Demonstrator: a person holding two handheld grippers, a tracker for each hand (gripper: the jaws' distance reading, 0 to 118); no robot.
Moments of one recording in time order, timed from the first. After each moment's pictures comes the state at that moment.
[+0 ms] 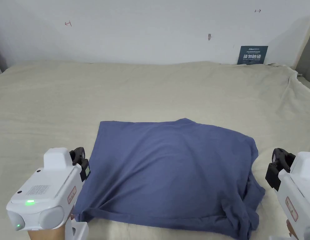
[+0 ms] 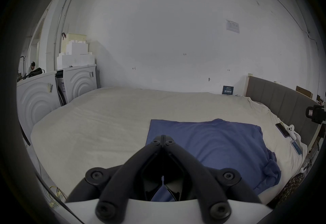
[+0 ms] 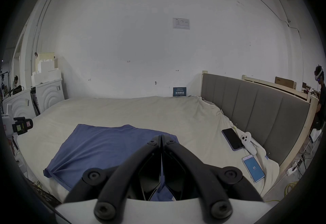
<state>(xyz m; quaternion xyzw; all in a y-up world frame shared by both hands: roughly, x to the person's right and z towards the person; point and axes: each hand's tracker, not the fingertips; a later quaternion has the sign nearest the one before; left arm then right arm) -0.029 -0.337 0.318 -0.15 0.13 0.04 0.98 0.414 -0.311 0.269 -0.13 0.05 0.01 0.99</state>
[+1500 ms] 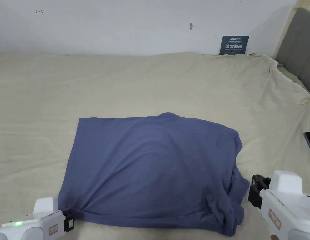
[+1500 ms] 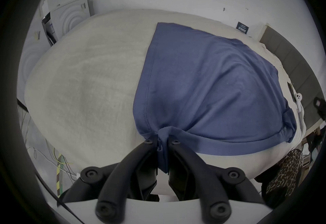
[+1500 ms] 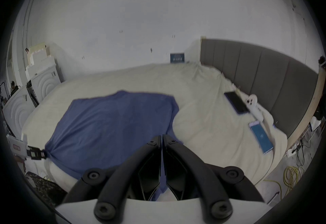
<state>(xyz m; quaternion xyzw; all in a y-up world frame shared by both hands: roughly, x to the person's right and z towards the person) -0.063 -0.457 0.305 -0.45 0.11 0.10 0.88 0.434 -0.383 0.243 -0.30 0.05 -0.01 0.95</state>
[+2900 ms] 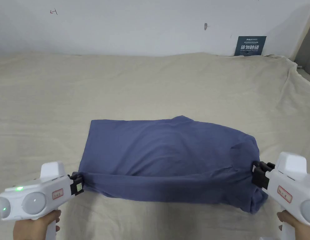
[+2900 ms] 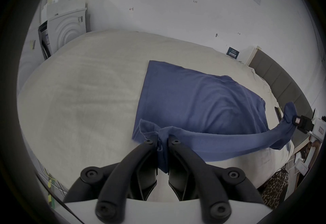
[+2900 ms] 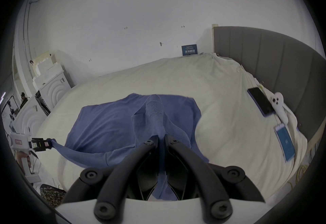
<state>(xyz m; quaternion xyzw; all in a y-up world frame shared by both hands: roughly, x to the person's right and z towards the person) -0.094 -0.396 0.235 -0.37 0.08 0.13 0.91 0.418 -0.368 0.160 -0.30 0.11 -0.06 0.95</state>
